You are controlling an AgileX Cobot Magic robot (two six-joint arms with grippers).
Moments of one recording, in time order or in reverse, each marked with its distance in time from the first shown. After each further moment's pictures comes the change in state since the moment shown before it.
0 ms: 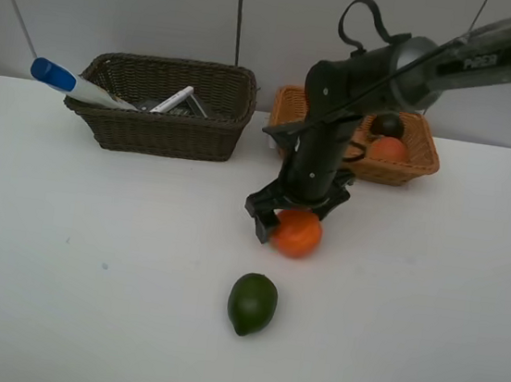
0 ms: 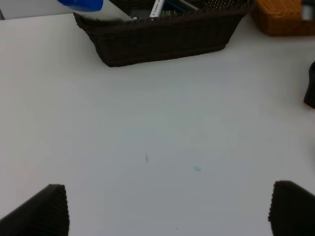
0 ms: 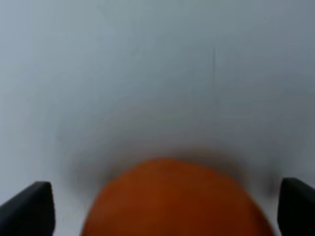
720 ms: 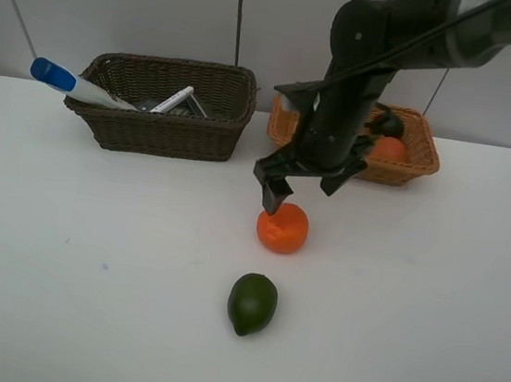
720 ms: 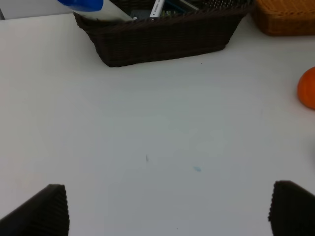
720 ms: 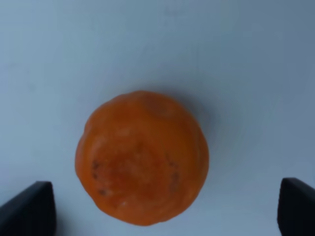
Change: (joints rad) left arm 0.000 0.000 0.000 0.000 0.000 0.000; right arm -0.001 -0.158 -0.001 0.006 0.081 0.007
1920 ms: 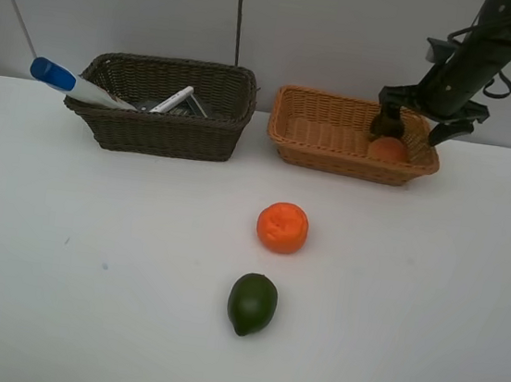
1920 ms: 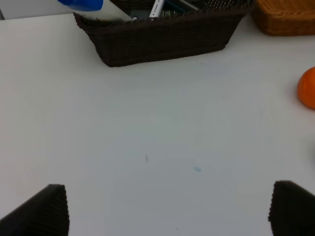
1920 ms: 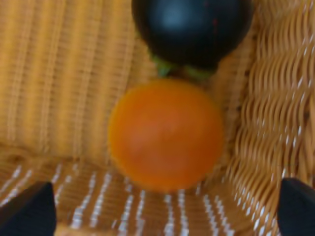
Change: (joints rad) left arm 0.000 0.000 0.000 0.000 0.000 0.000; right arm -0.490 0.111 -0.281 0.047 -0.023 0.001
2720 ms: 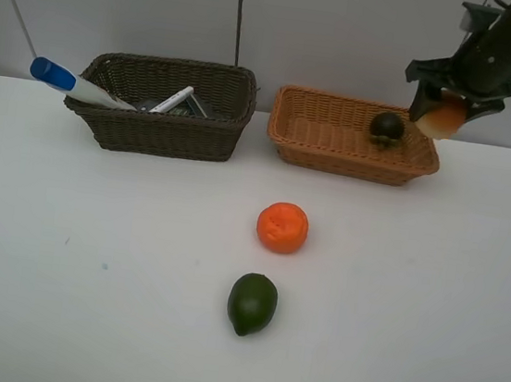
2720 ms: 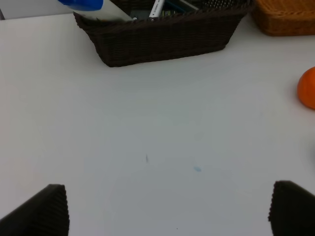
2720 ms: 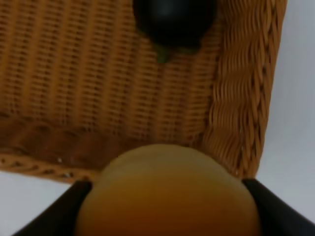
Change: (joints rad) left arm 0.000 0.000 0.000 0.000 0.000 0.000; right arm -0.001 -0.171 0.085 -0.037 0.019 0.017
